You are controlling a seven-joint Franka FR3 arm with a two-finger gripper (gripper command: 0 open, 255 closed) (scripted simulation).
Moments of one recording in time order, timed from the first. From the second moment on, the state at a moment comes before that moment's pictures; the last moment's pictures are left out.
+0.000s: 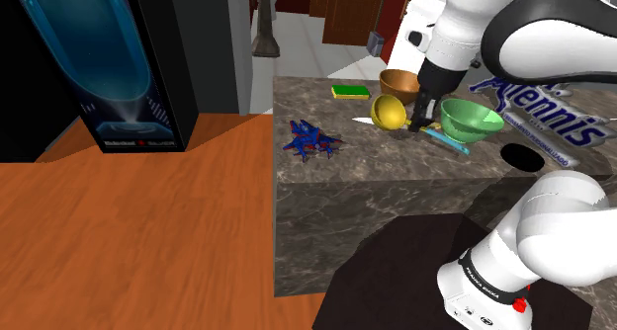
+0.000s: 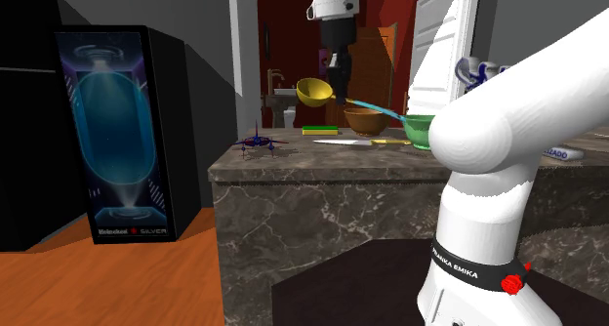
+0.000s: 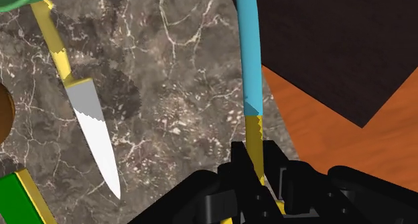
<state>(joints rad) 0.10 -0.87 0.11 -2.59 -0.13 1.77 -0.38</state>
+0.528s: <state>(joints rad) 0.09 -0.88 0.08 -2.50 -0.15 1.69 -0.43</state>
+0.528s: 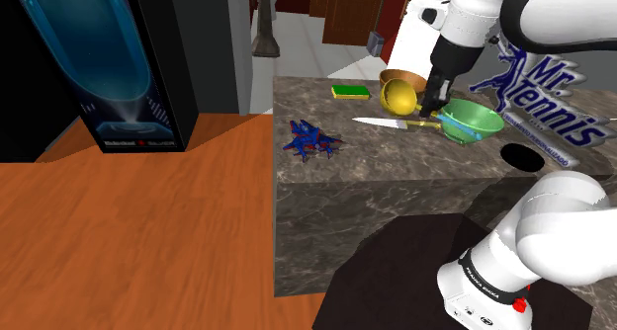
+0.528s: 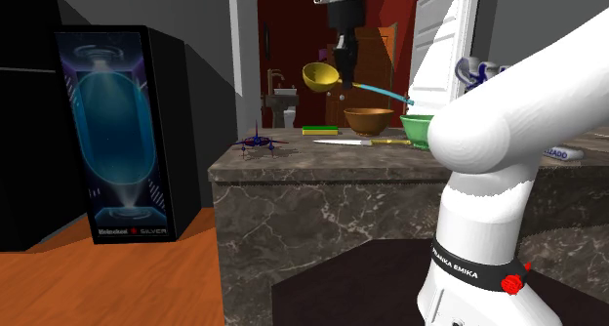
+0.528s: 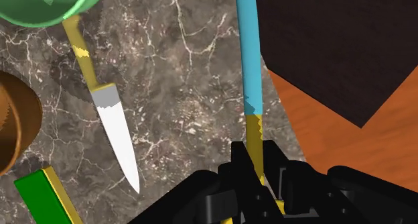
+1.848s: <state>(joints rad) -0.07 -0.77 -0.41 -2.39 -0.44 1.81 -0.90</state>
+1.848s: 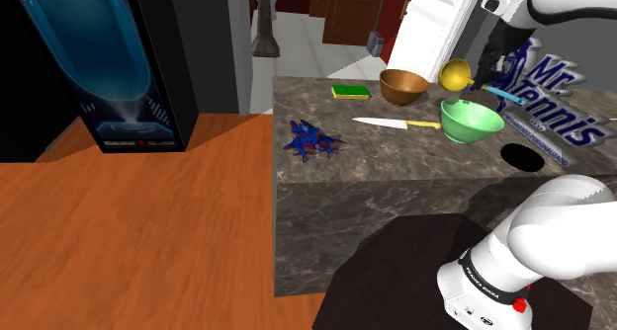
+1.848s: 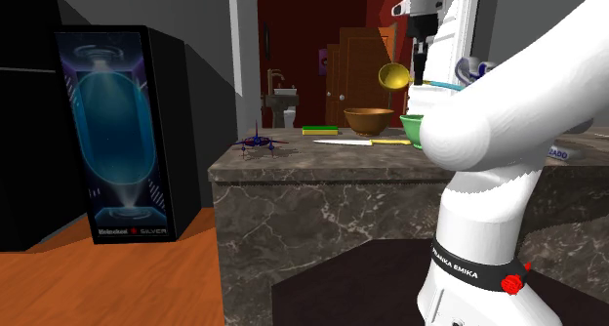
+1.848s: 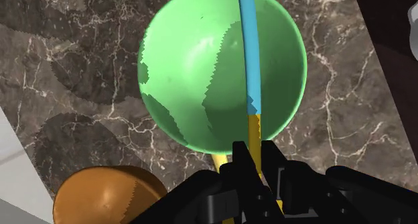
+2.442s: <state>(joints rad) -0.07 -0.69 -0.54 -2.36 -0.48 1.90 -0.99</state>
